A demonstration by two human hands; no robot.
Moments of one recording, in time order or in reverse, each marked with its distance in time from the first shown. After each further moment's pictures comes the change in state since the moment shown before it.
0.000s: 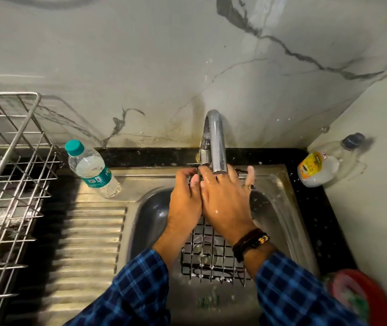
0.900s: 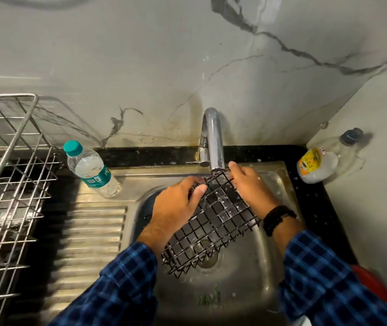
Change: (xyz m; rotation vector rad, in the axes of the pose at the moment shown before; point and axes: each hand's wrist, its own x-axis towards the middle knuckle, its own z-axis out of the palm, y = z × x) left_hand 0.013 -0.008 -0.029 0.835 -0.242 0.283; right_hand 0.017 0.051 -0.017 0.904 -0.277 0.522
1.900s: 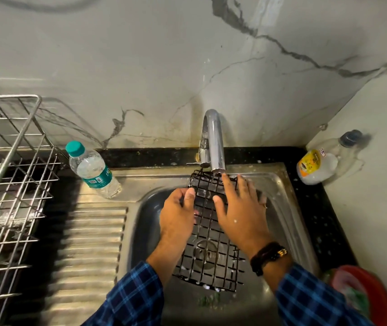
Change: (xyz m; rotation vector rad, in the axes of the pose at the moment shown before) left_hand -0.025 0.018 0.021 -0.798 0.227 -0.492; right_hand -0.035 0.037 0.037 -0.723 0.144 -0.235
